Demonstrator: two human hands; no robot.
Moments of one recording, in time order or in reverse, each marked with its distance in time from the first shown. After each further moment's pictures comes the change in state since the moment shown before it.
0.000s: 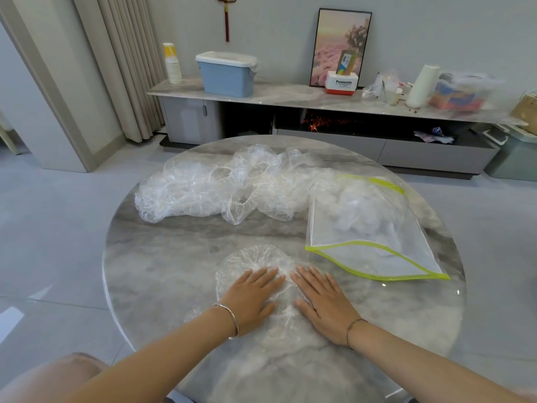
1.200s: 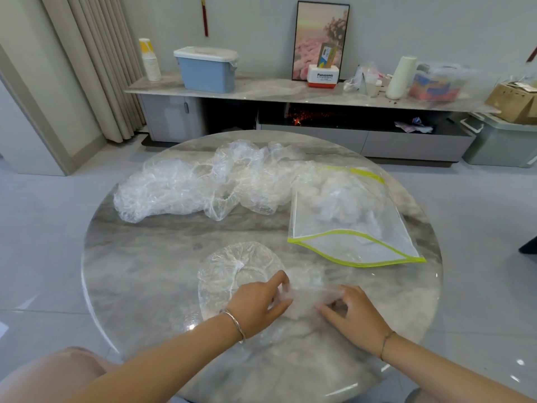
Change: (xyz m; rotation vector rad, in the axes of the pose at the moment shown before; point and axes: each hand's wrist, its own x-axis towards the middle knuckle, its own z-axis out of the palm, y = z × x) left_hand 0.004 0.049 -0.006 -0.354 0.271 0.062; right_hand -0.069 0.028 -0.016 0.423 0.370 0.112
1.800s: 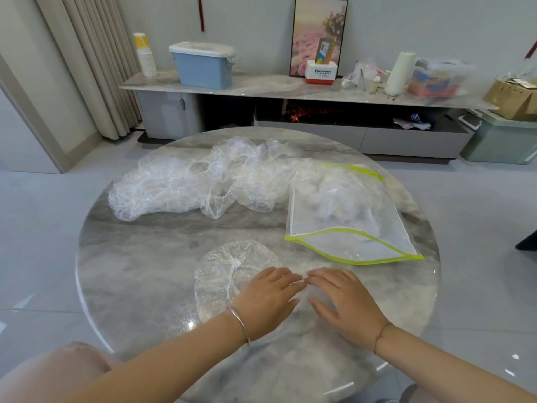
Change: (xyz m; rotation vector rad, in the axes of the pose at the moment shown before) left_hand 0.016 0.001 0.016 0.360 0.290 0.441; right_hand 0.015 -0.004 0.000 -0.359 0.109 -0.383
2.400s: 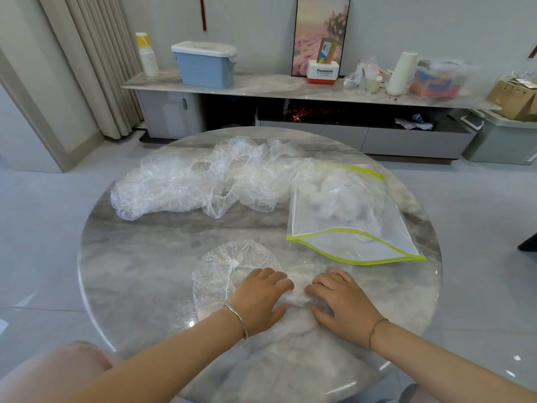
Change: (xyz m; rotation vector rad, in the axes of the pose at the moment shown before) left_hand -0.012 -0.011 0.000 -0.091 -0.276 -0.183; right_hand -0.001 0.011 0.015 -0.059 -0.128 -0.044
